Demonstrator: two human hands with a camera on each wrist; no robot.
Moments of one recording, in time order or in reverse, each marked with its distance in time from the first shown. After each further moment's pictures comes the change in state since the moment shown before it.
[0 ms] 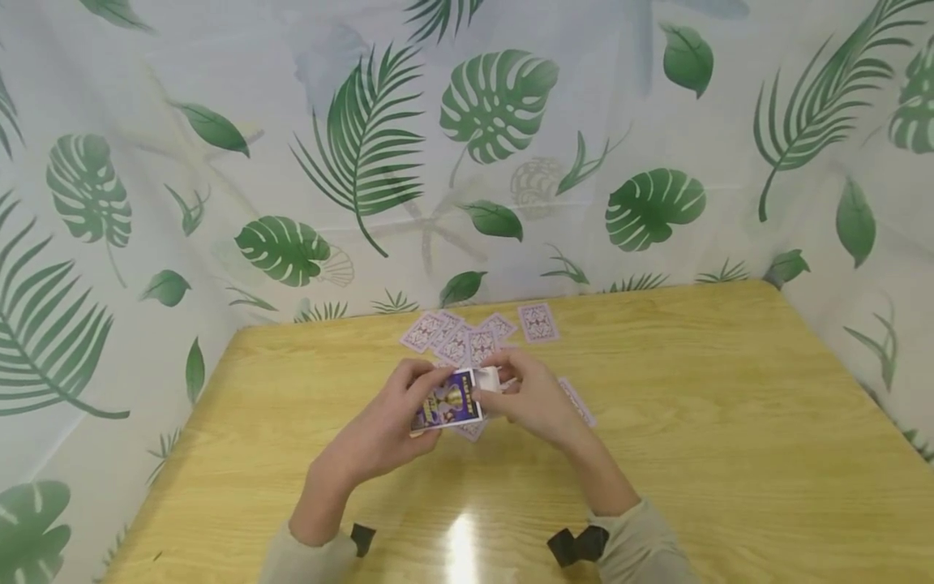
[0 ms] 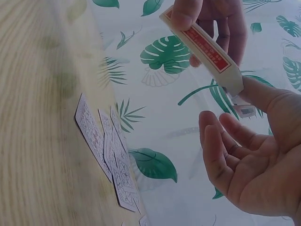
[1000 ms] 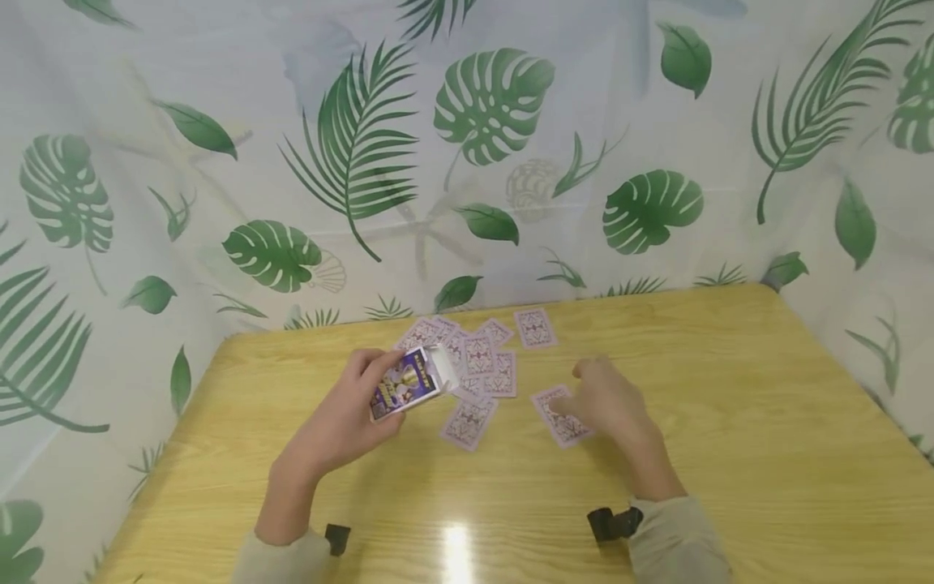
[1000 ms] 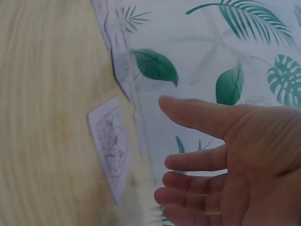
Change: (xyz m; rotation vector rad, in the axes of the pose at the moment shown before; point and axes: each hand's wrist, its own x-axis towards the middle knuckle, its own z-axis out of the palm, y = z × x) left_hand -0.008 -0.029 -0.021 -0.078 0.058 -0.202; right_hand -0.001 0.041 -0.066 -0.642 0.030 0.214
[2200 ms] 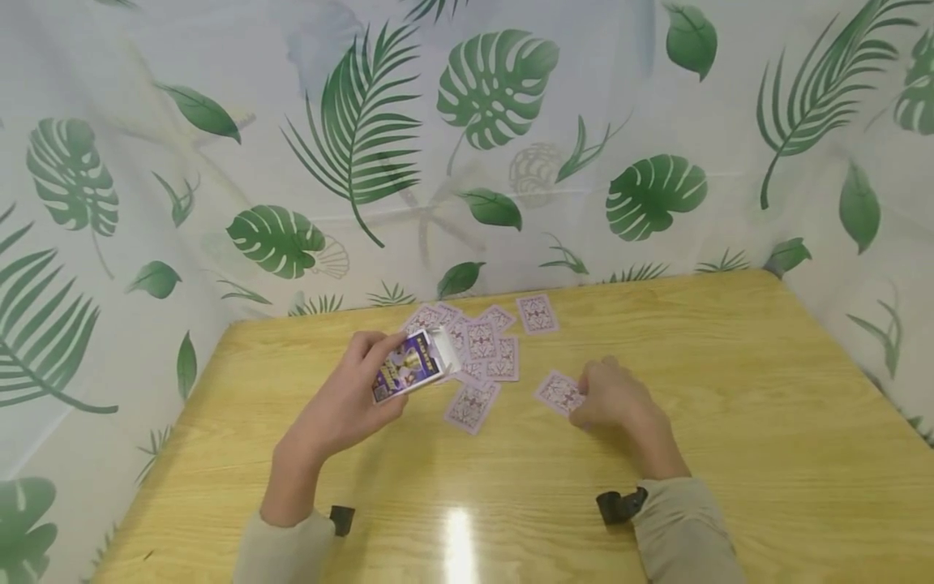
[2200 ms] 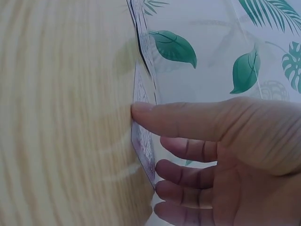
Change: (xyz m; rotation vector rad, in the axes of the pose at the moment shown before) left_hand -0.003 0.007 -0.005 0.042 0.006 -0.029; right_hand -0.002 0.023 0.011 -0.015 -0.135 -0.007
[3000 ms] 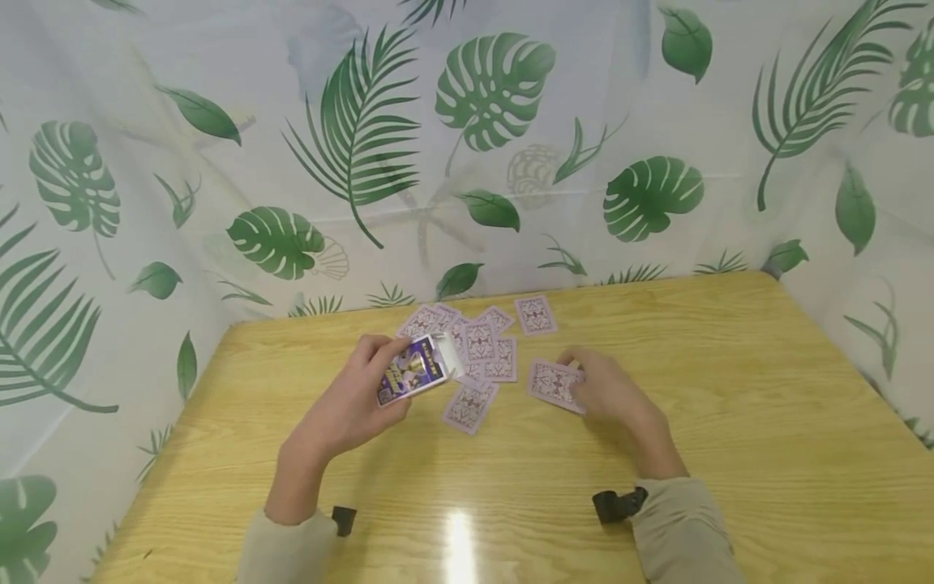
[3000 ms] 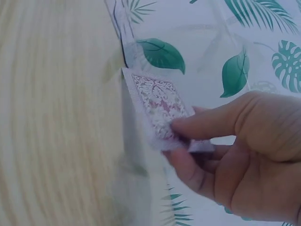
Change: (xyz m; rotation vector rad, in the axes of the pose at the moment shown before) left_hand 0.002 0.002 0.008 0.031 -0.031 -0.013; right_hand 0.005 -0.002 -0.003 0.195 0.072 -0.124
